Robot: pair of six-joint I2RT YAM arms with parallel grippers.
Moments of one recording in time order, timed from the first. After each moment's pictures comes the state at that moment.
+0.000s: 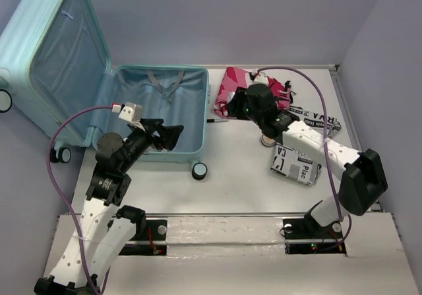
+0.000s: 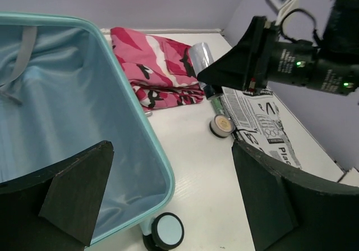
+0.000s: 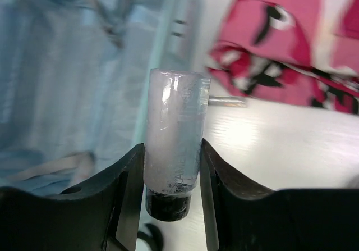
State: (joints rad) left arm -0.29 0.59 0.68 -0.07 0.34 -0.39; right arm 0.63 1.51 1.17 -0.13 0.23 0.61
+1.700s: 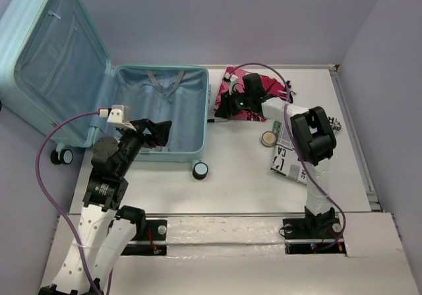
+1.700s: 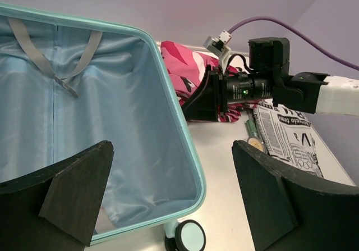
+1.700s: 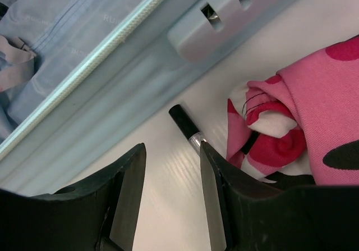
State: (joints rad) left arm -0.24 0.54 0.68 -0.14 0.14 -0.40; right arm 0.41 2.14 1.54 -0.02 -0.70 0.02
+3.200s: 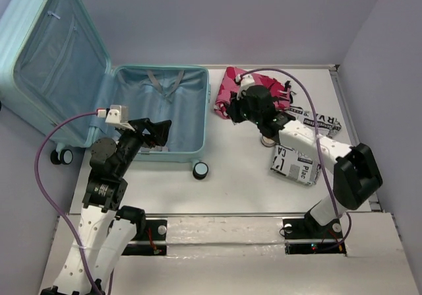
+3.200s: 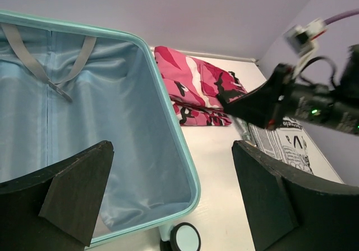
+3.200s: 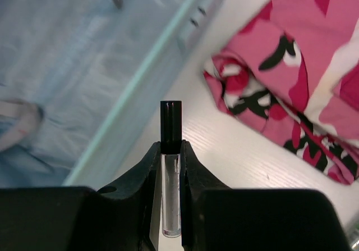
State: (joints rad) left arm -0.23 0.54 0.68 -0.12 0.17 -0.41; right arm 0.62 1.60 1.15 -0.02 0.01 0.18
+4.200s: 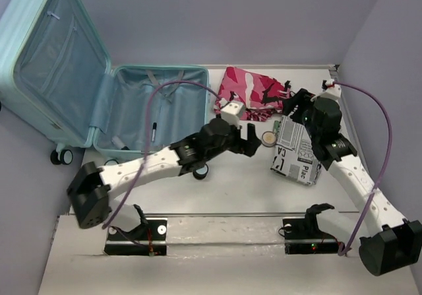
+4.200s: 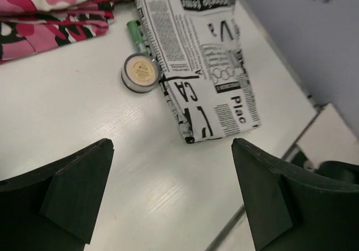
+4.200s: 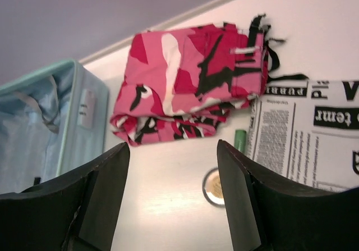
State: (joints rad) left arm -1.00 1.30 1.00 0.04 -0.13 -0.52; right arm 0.26 1.02 0.88 -0.09 0.20 0.51
